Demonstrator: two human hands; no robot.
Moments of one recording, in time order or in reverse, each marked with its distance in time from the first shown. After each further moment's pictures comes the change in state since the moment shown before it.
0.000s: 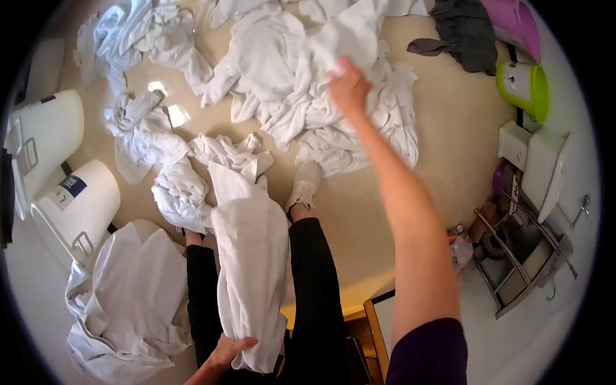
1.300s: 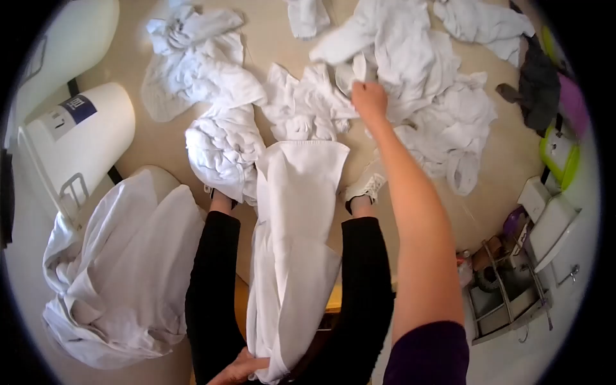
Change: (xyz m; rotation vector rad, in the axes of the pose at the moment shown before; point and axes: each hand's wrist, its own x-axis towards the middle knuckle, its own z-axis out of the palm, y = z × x) left_hand 0.001 -0.072 -0.132 -0.344 -0.249 -0.272; right_hand -0.108 -0.107 0.204 0.122 -0.517 0.317
